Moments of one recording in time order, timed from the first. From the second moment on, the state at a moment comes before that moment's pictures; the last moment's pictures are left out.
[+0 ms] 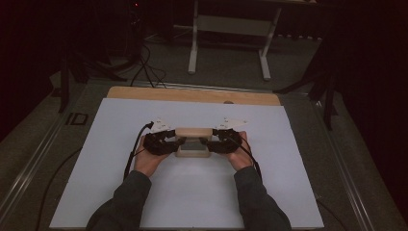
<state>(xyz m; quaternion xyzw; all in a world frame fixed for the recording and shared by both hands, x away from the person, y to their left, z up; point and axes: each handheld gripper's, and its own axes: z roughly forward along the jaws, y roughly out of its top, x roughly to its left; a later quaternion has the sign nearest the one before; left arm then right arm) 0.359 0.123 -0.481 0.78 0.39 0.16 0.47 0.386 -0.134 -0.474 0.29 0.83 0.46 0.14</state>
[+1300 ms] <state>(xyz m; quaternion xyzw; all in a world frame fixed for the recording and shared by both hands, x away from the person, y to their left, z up) 0.380 0.127 -0.488 0.77 0.44 0.14 0.45 0.400 -0.133 -0.482 0.34 0.82 0.45 0.12</state>
